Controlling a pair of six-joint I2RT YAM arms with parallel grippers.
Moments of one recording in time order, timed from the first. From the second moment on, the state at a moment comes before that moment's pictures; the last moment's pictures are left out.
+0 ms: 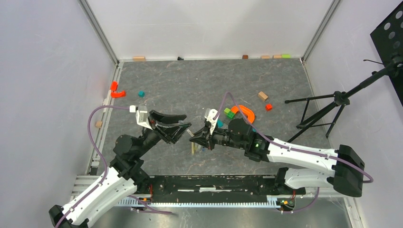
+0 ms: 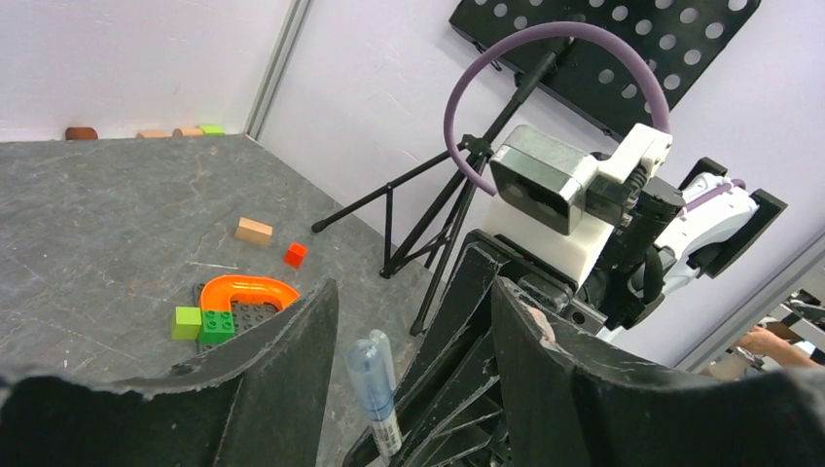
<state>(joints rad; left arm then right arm) -0.70 0.45 0.40 0.42 0.22 -0.61 1.12 1.17 0.75 0.29 -0.16 0.12</state>
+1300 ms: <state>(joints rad) -0.69 0.58 0.43 0.48 0.09 -0.70 1.12 1.19 0.88 0.15 0.01 0.00</state>
